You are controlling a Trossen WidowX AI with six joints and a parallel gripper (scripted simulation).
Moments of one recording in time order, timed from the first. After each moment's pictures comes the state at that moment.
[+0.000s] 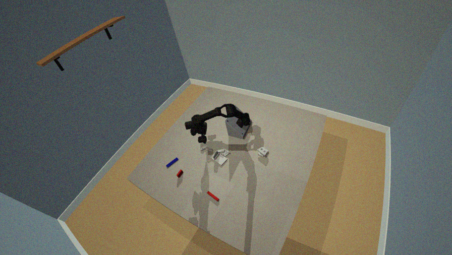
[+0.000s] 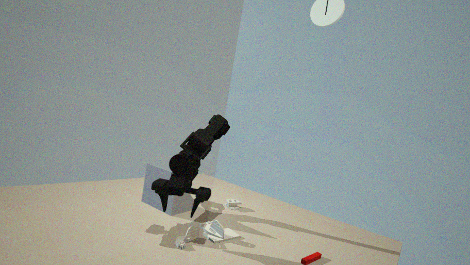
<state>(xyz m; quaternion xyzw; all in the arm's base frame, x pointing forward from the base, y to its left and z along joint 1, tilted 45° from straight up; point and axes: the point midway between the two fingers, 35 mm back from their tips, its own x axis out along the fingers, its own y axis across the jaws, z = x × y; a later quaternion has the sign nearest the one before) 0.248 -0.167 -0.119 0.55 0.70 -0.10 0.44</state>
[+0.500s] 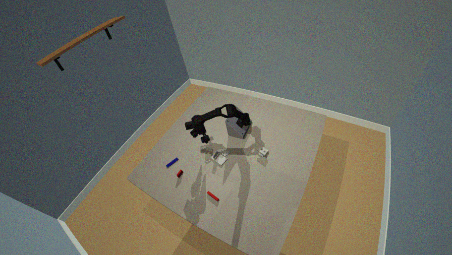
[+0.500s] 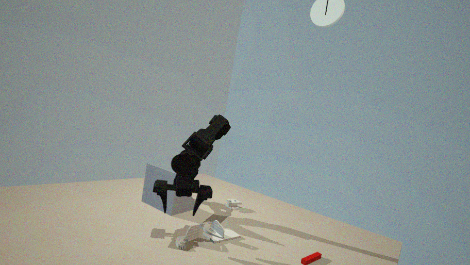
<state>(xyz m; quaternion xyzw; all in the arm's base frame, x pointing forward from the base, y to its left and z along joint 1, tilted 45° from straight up) 0.251 -0.165 -0.115 0.48 0.71 0.01 0.52</state>
